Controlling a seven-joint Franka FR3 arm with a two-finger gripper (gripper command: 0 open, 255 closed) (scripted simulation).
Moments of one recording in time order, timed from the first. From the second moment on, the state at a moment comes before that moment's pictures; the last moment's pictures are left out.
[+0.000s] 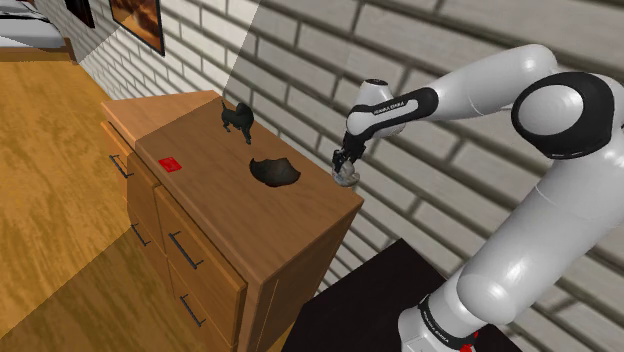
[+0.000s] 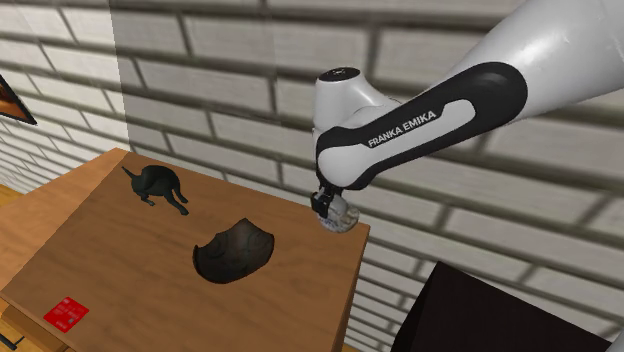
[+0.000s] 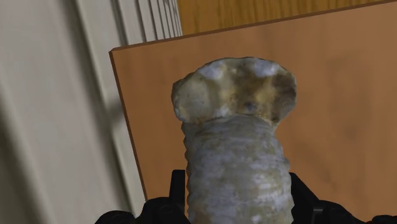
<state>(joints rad) -0.02 0.09 -0.15 -2.22 -0.08 2.36 -0.10</state>
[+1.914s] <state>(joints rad) 0.14 0.38 -0.03 -1.59 -0.08 2.00 0.16</state>
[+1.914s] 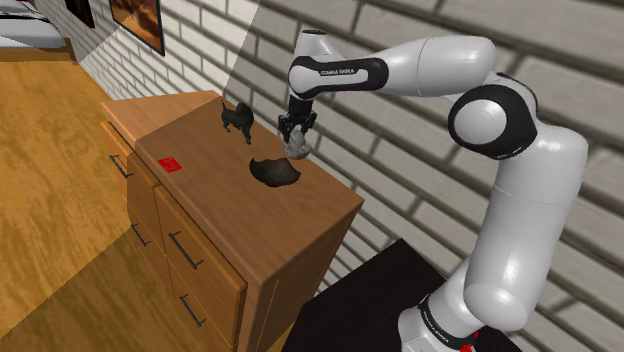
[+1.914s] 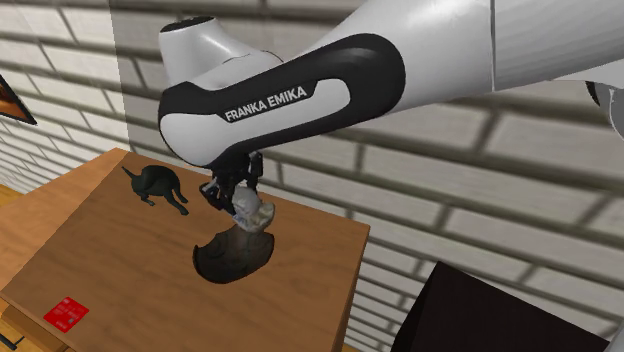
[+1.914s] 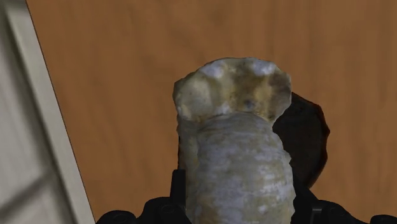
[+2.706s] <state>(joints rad) 0.17 0.54 -0.02 -1.45 -0.08 2.01 0.21</state>
